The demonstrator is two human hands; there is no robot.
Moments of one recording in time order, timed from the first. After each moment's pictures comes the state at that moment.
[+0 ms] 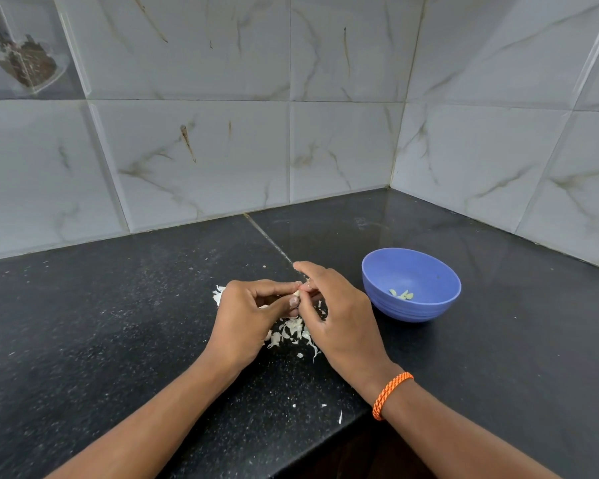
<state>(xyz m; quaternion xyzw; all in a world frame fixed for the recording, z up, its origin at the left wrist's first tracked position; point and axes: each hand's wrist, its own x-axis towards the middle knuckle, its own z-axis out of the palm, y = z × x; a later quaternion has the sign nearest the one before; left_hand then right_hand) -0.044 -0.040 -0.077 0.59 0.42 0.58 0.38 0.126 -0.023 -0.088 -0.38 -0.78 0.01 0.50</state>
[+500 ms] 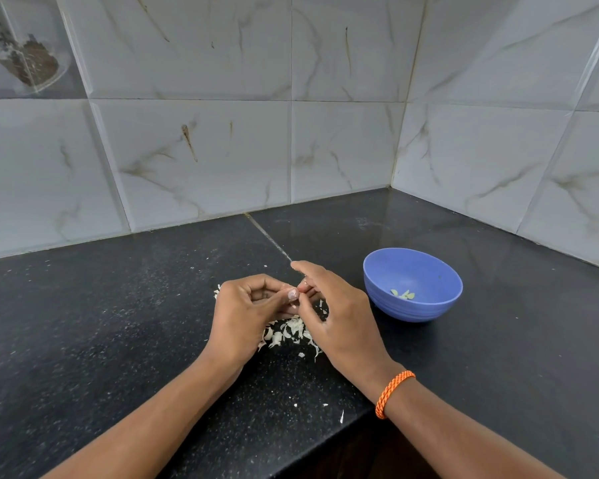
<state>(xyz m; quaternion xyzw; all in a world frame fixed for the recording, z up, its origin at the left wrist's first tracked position) -0.044 -0.041 -0.076 0.54 0.42 0.60 0.41 0.125 -0.024 -0.083 -0.36 -0.79 0.06 0.49</state>
